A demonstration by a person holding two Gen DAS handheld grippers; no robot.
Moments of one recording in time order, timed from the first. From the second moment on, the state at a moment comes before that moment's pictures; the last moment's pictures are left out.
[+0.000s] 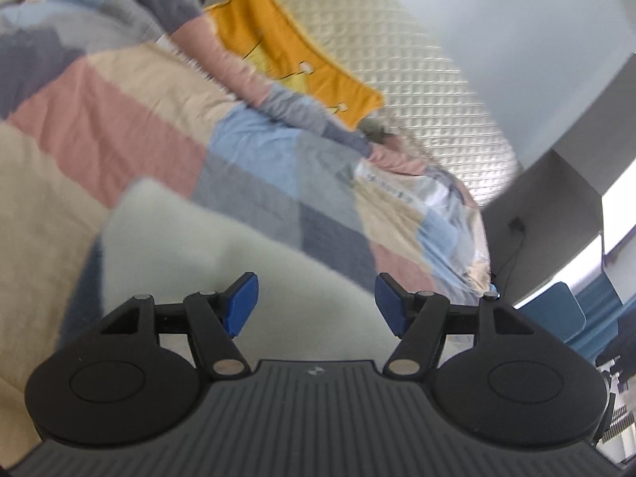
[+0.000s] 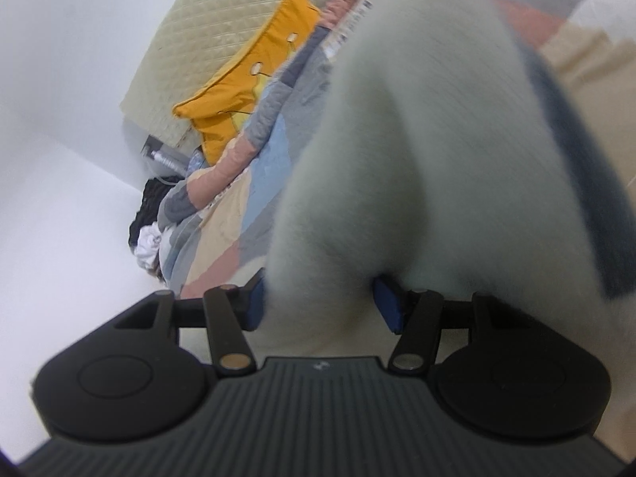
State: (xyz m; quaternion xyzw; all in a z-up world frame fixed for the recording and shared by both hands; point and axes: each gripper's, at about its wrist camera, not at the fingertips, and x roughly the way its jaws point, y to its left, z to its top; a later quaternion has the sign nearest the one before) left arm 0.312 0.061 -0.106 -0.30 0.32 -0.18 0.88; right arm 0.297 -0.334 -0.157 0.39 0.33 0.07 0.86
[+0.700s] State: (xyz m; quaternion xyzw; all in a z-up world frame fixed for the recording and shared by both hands) left arm 0.317 0.018 -0.130 -0.12 0.37 -0.13 0.91; right arm 0.311 -0.305 -0.153 0.18 0.34 0.02 0.92
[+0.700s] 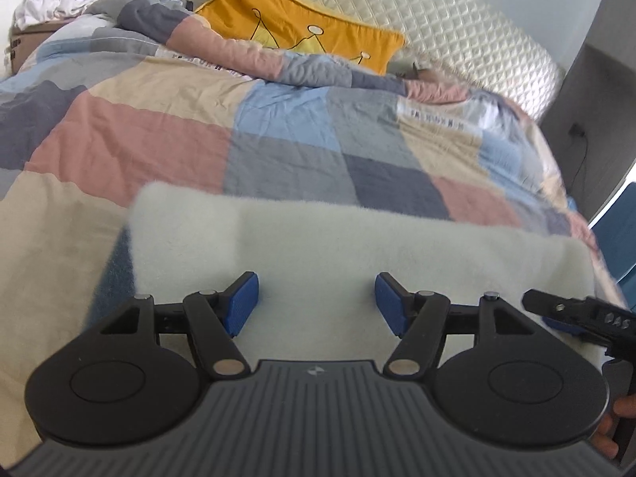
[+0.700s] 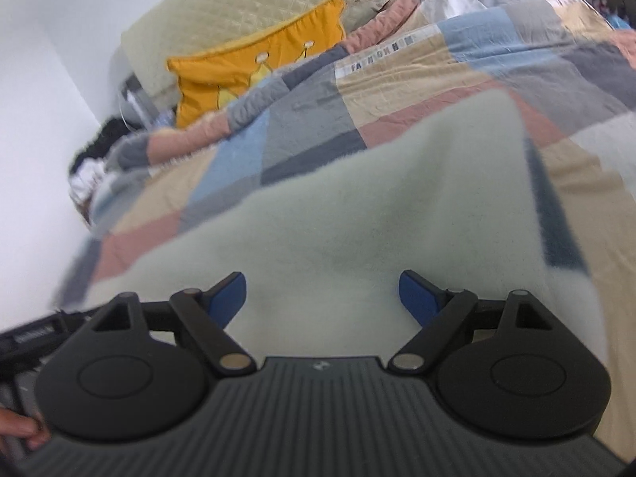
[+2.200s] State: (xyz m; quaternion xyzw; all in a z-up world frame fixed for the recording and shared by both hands) left arm 0.237 0.093 -0.218 -0.58 0.41 -0.08 0.70; right arm 0.251 -0.292 -0.223 0.58 0.39 0.03 0.72
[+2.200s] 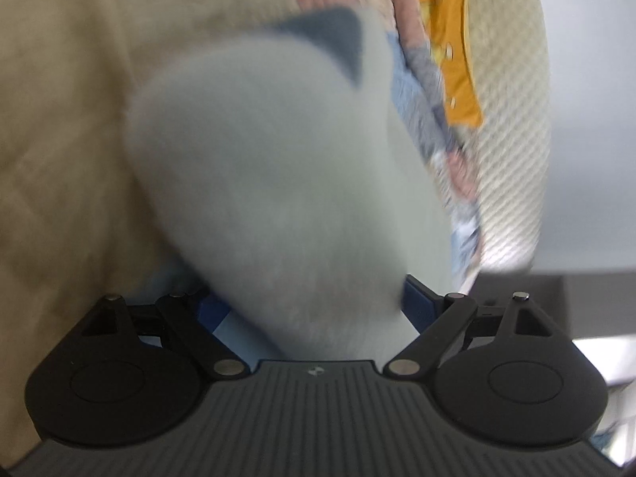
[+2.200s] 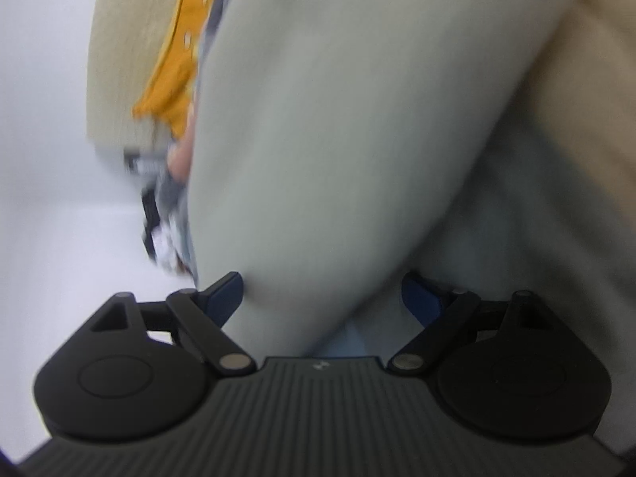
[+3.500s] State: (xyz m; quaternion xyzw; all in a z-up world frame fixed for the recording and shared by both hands) left arm 0.235 0.085 -0.097 -0.50 0.32 -0.15 0.79; right arm 0.181 -0.387 -0.141 0.57 0.16 -0.03 0.80
